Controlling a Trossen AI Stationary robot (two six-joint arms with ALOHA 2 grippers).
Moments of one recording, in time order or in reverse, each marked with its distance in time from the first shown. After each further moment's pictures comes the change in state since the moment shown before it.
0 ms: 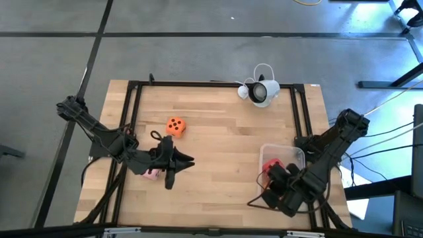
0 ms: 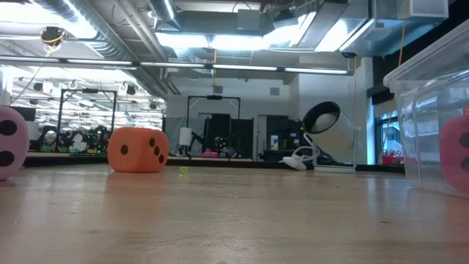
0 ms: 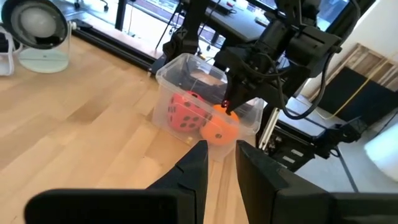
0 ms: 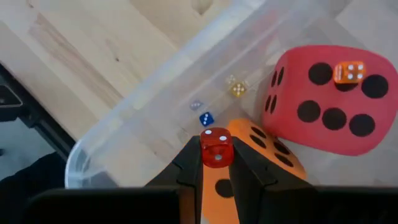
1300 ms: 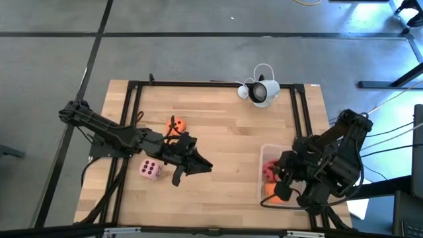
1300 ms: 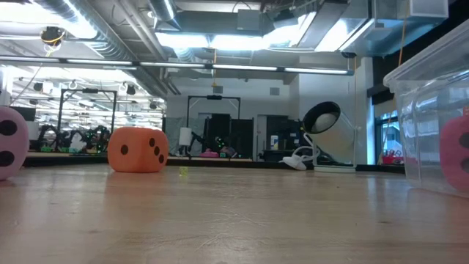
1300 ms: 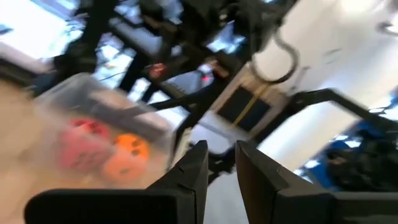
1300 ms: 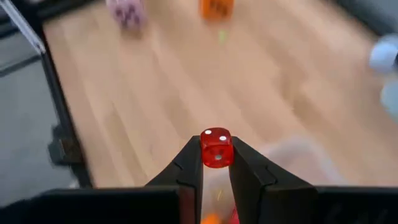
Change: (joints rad) left arm 0.209 0.101 0.000 0.439 0.500 0.029; right arm 0.040 0.000 0.491 -0.409 0.411 -0.301
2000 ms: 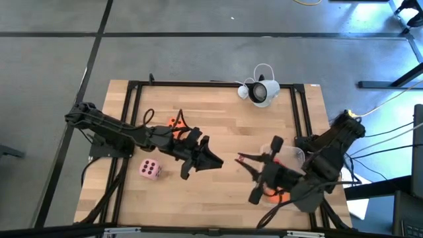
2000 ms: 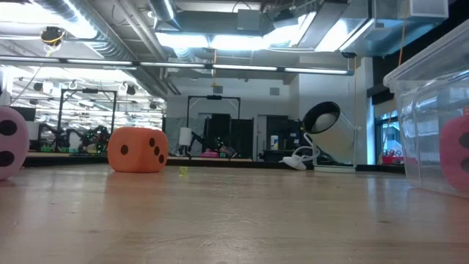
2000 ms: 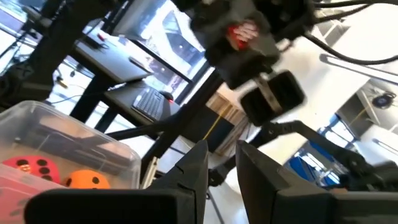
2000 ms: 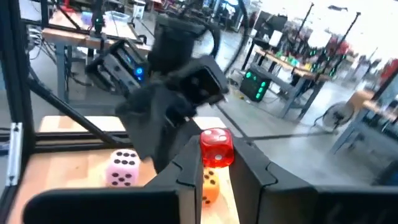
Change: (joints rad) left arm 0.094 0.114 -0.001 0.296 0.166 -0.049; right arm -0.125 0.089 0.073 0.953 0.489 -1.242
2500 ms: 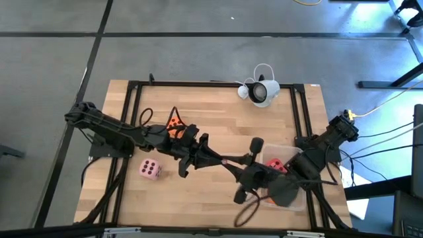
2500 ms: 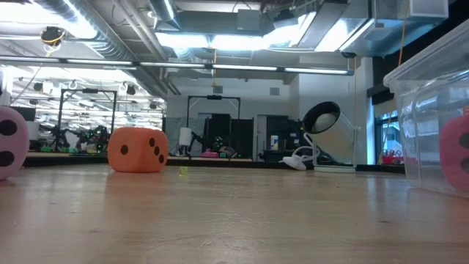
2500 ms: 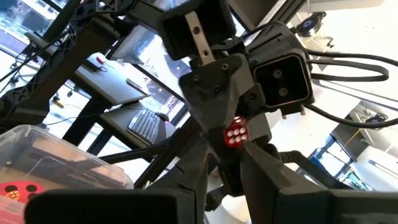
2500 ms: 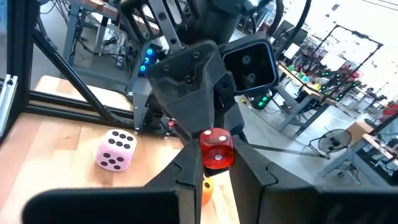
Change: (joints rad) left arm 0.007 -0.001 0.002 0.069 -0.067 -0.007; right arm -0.084 0.073 -0.001 0.098 -0.146 -0.254
